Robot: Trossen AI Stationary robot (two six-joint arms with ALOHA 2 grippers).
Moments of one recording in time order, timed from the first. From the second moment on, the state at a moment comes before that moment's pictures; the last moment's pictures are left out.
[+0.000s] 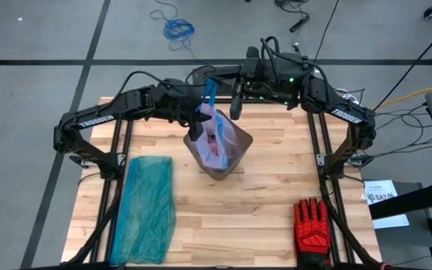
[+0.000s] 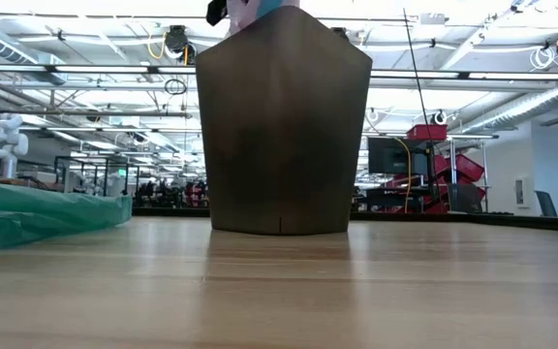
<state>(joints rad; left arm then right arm) 0.26 1.43 1.61 -0.75 0.05 -0.18 -0.13 1.67 2.17 -0.50 0.17 -0.06</state>
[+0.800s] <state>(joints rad) 0.26 1.41 1.72 -0.79 0.12 -0.14 -0.13 1.67 2.17 -0.49 0.16 -0.08</state>
